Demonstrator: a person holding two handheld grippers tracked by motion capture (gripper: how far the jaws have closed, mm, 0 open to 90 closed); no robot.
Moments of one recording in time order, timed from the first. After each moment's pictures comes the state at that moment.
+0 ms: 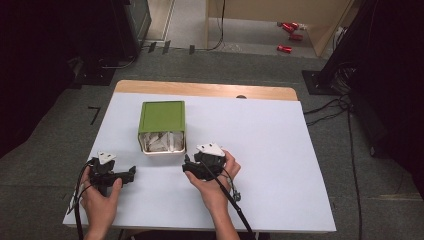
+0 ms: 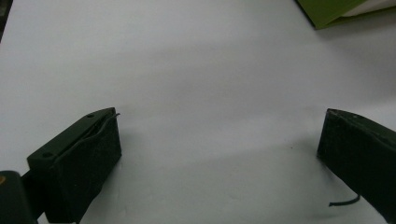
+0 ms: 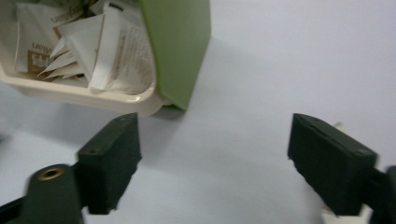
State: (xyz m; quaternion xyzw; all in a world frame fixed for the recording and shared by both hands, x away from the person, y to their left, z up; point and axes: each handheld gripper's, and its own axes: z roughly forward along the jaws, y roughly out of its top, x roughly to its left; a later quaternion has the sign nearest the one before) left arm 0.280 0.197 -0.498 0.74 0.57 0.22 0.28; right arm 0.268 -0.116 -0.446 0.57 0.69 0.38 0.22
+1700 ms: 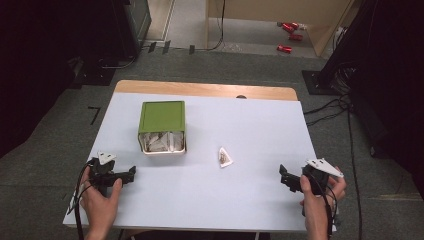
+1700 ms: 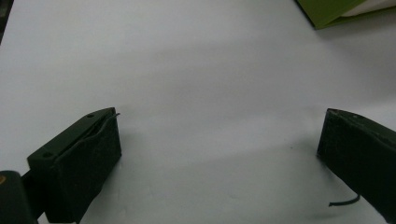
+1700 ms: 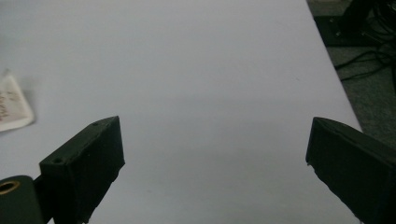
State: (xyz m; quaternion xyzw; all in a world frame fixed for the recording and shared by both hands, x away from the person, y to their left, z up) left arm 0.279 0.196 -0.498 0.74 0.57 0.23 0.28; right arm 0.209 -0.381 -0.450 0.65 0.62 0.34 0.28
